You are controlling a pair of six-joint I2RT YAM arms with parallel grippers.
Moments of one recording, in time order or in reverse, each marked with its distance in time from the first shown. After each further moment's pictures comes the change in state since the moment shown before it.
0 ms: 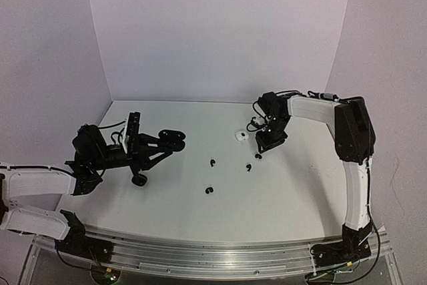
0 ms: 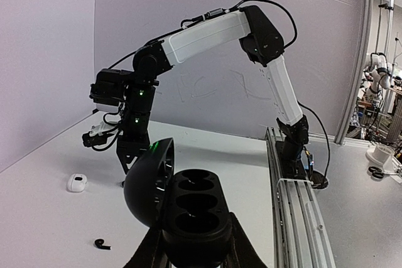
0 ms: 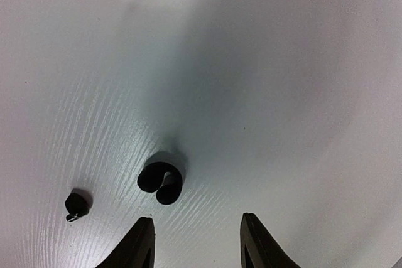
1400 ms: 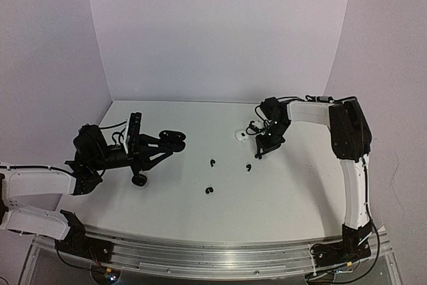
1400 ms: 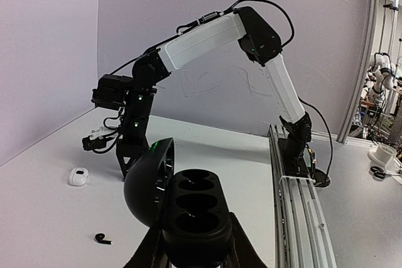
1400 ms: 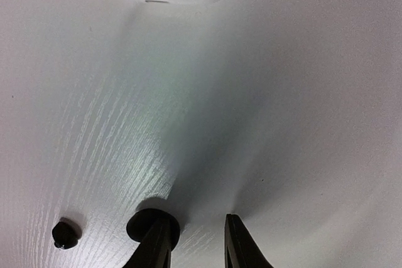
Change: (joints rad) left arm 0.000 0.000 0.004 -0.035 -0.014 0.007; right arm -0.030 0.080 -0.011 0.094 -0.113 -0.090
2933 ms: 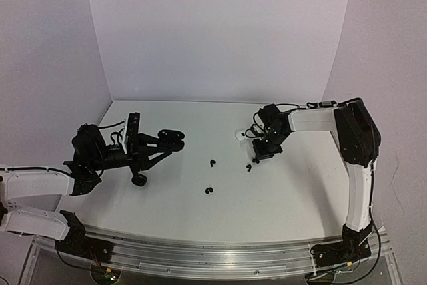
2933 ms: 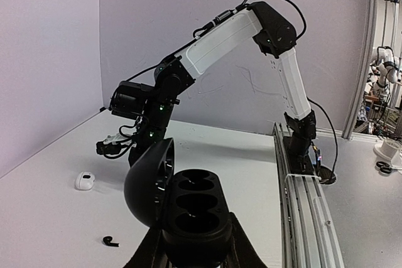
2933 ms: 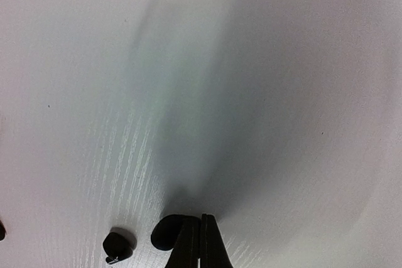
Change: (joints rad) left arm 0.000 -0.022 0.000 -0.020 -0.010 0.041; right arm 0.064 -0.132 -0.254 0.235 -0.012 0.296
